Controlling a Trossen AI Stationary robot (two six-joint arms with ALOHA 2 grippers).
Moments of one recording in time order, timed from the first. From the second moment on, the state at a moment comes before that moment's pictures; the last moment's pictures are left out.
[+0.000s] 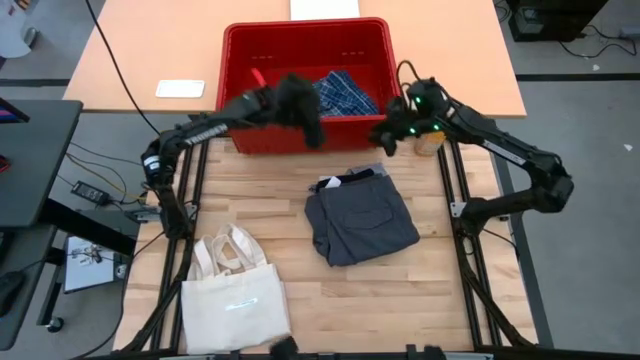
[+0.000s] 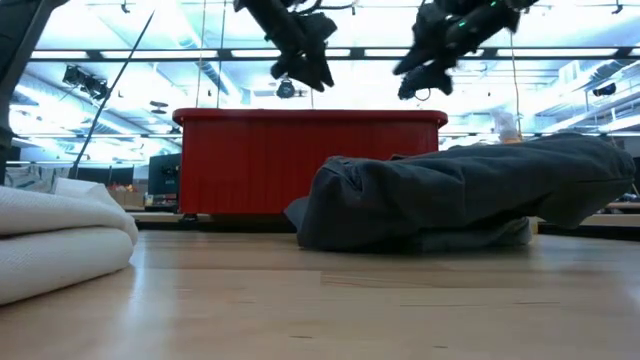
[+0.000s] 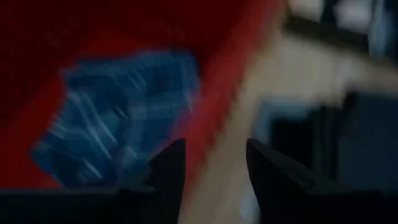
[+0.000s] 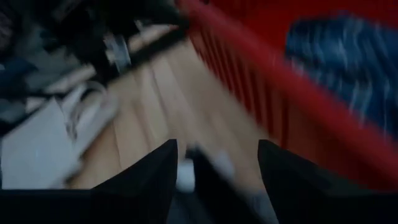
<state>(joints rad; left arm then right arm) 0.47 1.79 1.86 -0.76 -0.09 0.02 -0.71 1.27 1.19 -0.53 -0.44 0.11</state>
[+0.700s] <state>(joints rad) 0.87 1.90 1.86 -0.57 0.31 -0.27 -0.85 1.66 1.55 -0.13 -0.48 0.10</state>
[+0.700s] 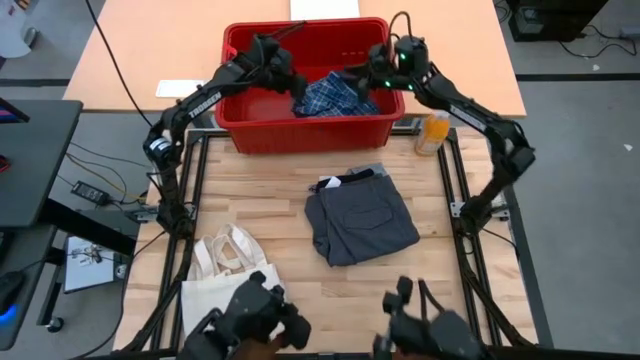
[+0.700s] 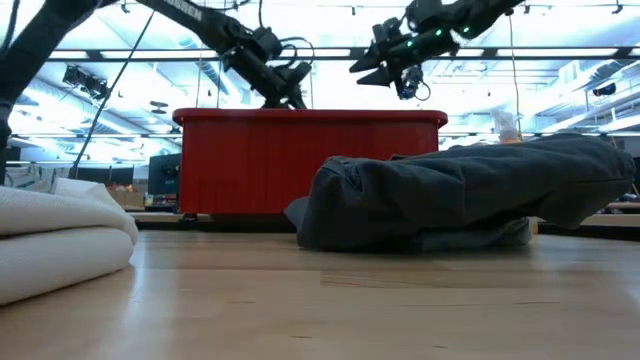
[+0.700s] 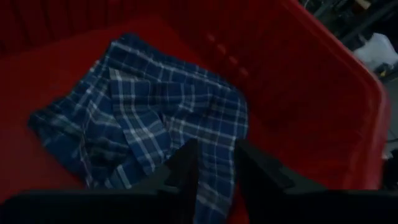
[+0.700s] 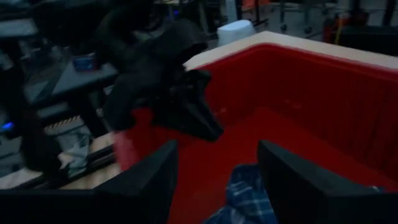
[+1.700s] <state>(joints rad) 1.01 2.20 1.86 -0.57 0.39 -0.53 -0.91 2.03 1.81 -0.18 -0.43 0.04</state>
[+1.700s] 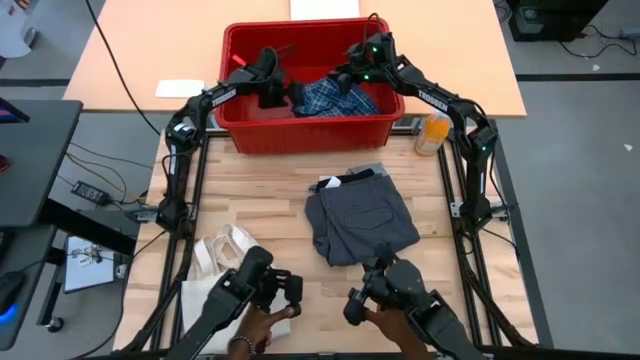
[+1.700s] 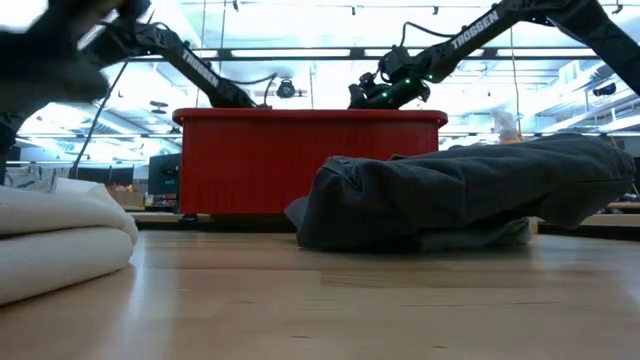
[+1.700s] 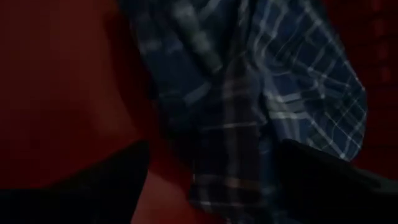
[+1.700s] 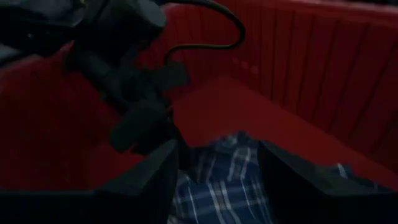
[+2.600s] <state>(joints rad) 0.94 2.33 1.86 -0.28 0.24 -0.57 -0.84 2.03 1.84 -0.35 -0.50 0.04</state>
